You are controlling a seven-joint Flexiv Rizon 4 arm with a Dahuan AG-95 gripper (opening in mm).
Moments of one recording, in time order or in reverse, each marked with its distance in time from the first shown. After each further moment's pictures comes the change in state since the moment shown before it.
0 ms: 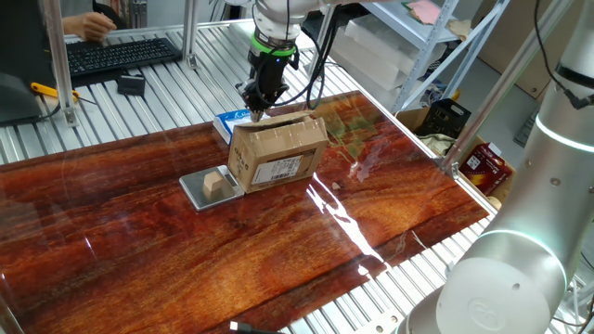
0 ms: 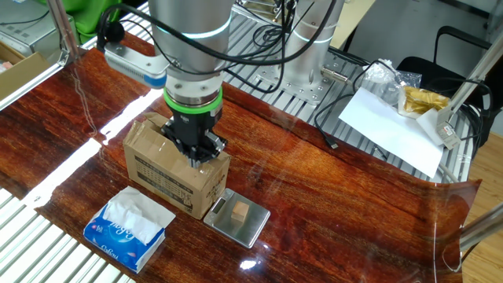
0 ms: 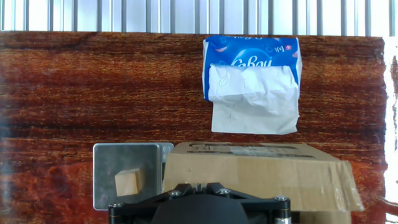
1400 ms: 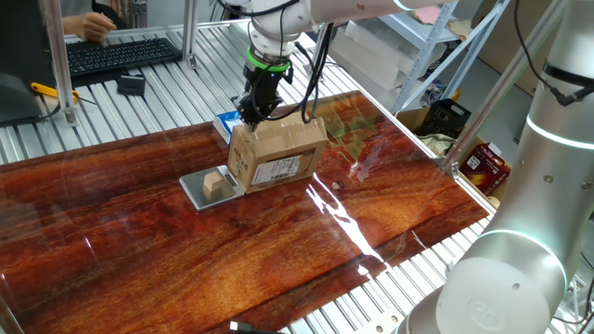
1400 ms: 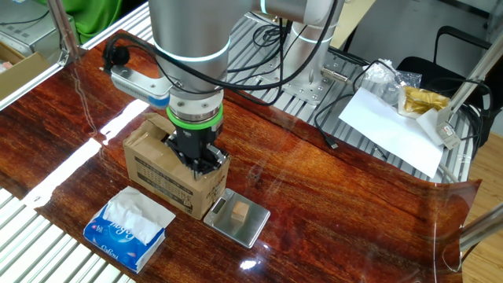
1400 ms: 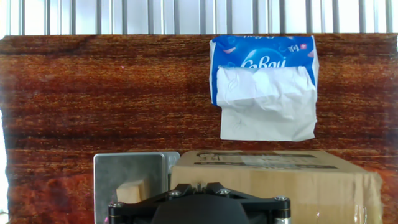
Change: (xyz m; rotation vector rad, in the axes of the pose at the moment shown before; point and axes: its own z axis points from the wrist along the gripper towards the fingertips) arm 0.000 0.004 0.033 -0.015 -0.003 -0.010
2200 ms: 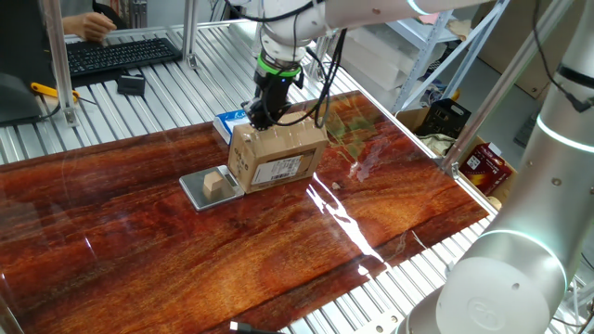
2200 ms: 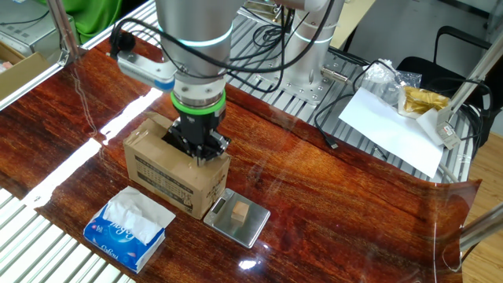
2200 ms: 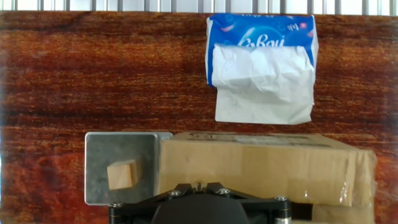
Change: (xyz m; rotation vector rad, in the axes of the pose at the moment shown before) arm 0.030 -0.011 -0.007 0.003 0.010 -0.005
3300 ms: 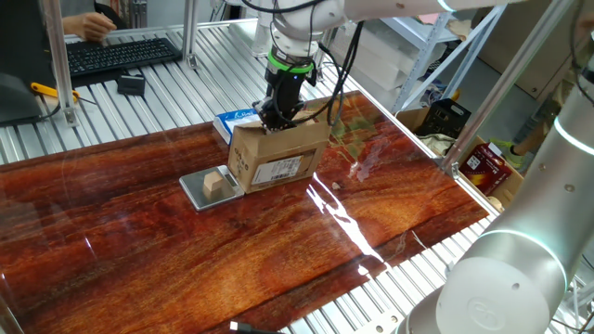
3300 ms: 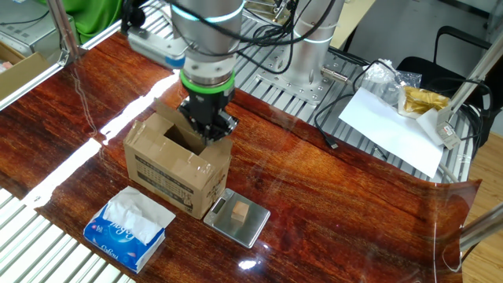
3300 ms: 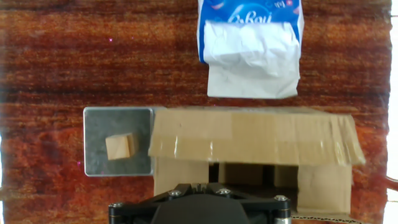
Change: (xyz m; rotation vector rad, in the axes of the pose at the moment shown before) arm 0.040 -0.002 -0.025 0.024 0.030 0.017
